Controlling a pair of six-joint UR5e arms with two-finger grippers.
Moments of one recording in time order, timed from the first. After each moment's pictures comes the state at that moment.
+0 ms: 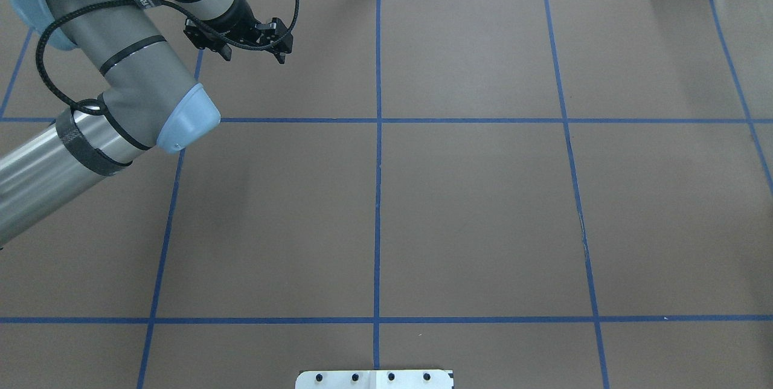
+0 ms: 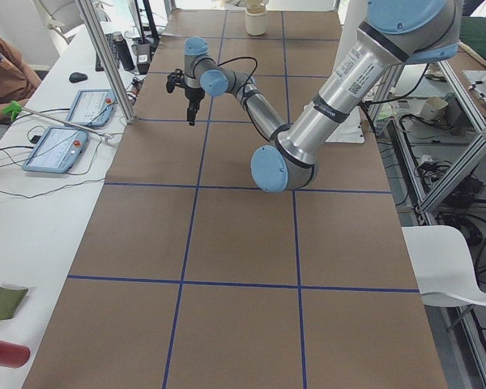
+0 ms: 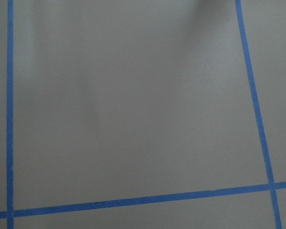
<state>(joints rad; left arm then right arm) -0.88 -2.30 -1.60 -1.58 -2.05 -0.88 1.63 -1.84 1.52 0.20 2.36 0.98</state>
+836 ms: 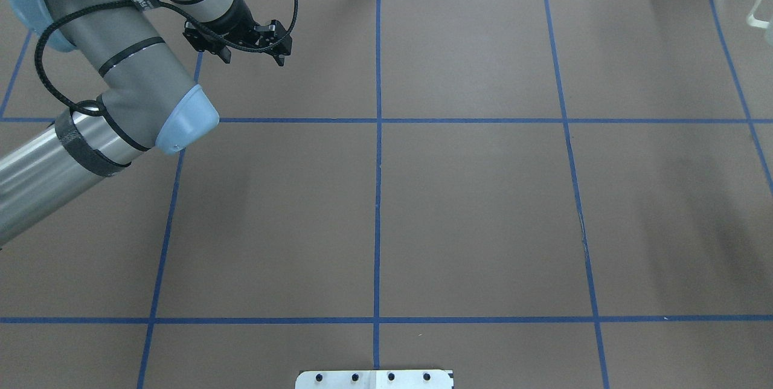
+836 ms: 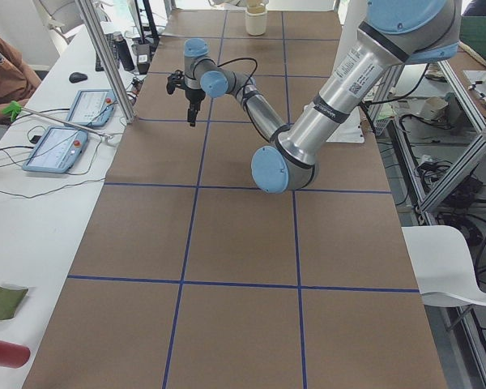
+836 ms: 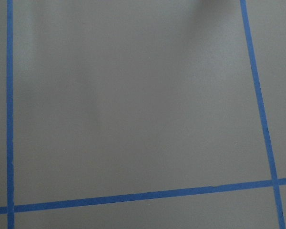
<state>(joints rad) -0.88 -2.30 -1.60 -1.58 -2.06 -0.88 1.34 -1.65 1.77 -0.45 2.04 0.57</state>
